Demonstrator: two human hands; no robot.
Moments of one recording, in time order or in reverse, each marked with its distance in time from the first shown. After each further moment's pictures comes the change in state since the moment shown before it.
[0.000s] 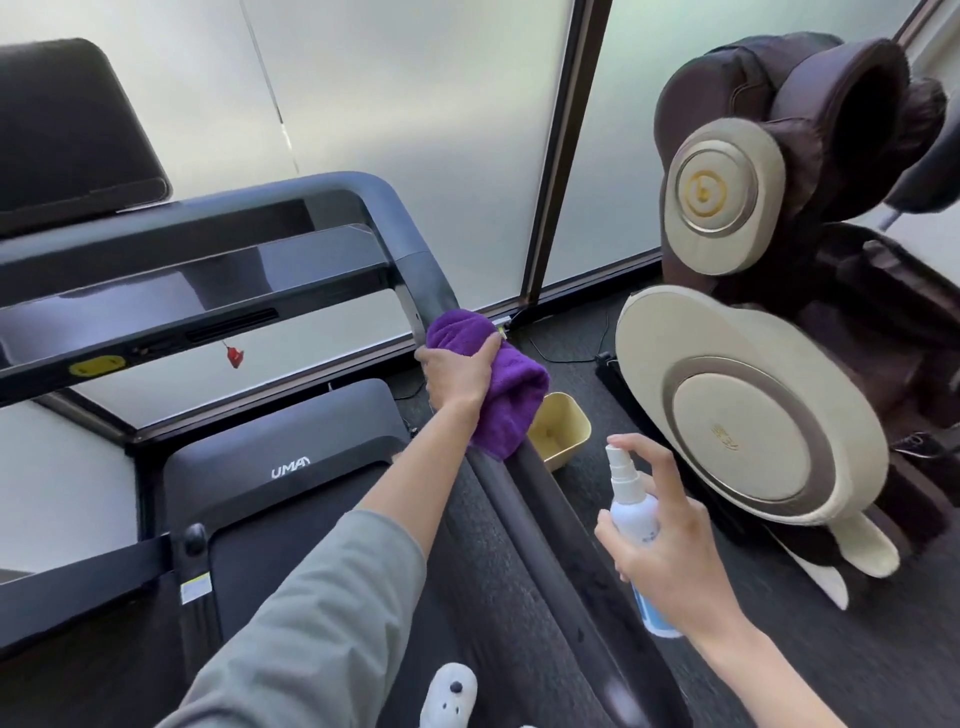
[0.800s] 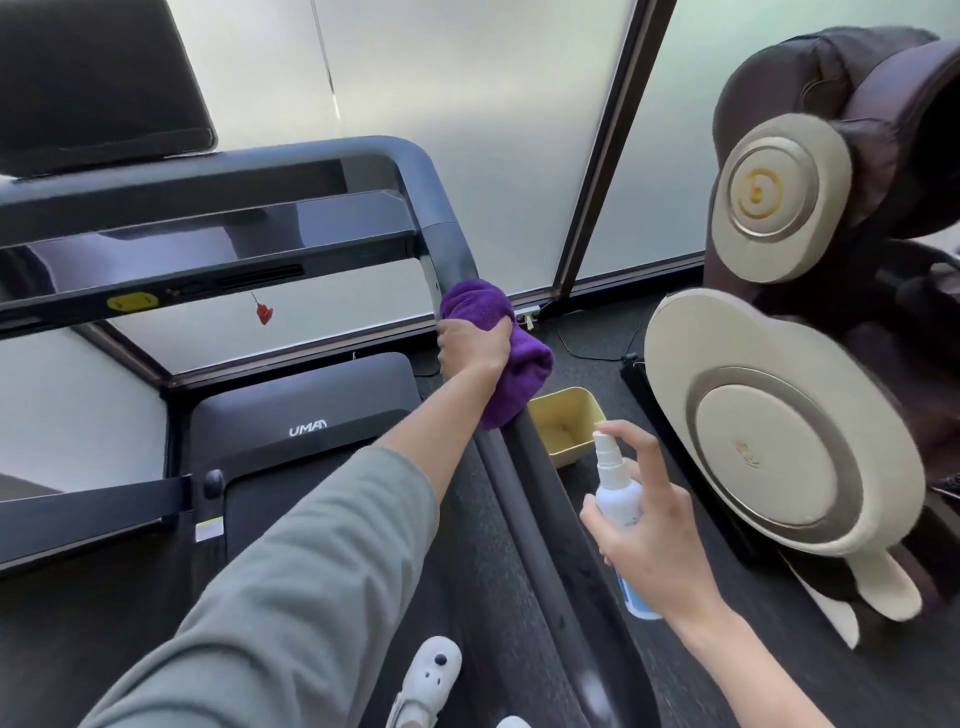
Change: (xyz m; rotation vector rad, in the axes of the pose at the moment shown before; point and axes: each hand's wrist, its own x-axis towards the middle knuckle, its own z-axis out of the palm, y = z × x) left_hand -0.007 0.004 0.010 0.166 0.101 -0.028; right_hand 0.008 0.012 -0.002 0.028 -0.106 -0.055
